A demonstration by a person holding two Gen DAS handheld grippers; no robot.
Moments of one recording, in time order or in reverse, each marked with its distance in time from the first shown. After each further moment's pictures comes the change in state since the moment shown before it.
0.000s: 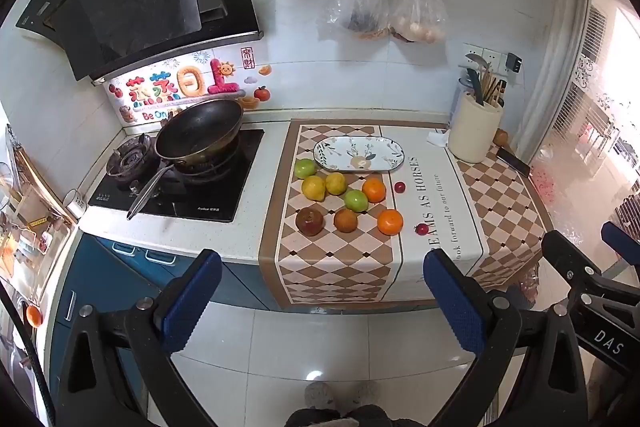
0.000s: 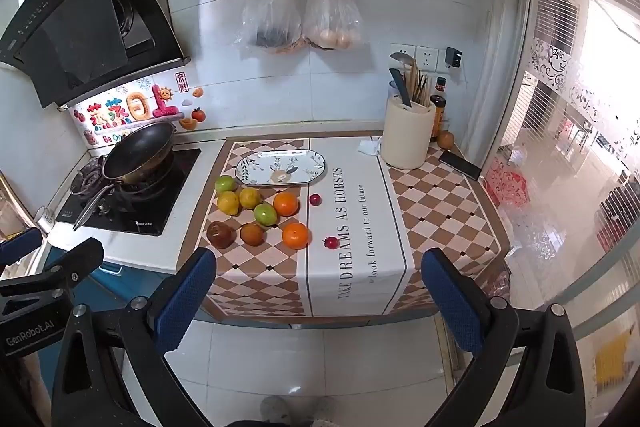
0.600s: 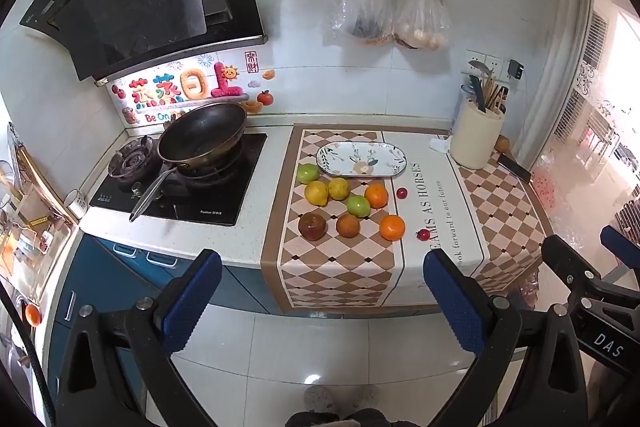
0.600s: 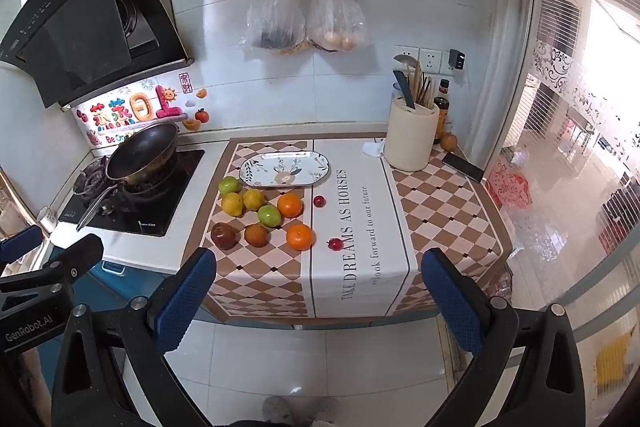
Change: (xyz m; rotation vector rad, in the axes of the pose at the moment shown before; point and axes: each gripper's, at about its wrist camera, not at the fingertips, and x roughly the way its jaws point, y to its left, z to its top) left arm -0.001 0.009 0.008 -0.008 -0.003 -0.009; right arm -0.001 0.003 0.000 -0.006 -0.001 -0.005
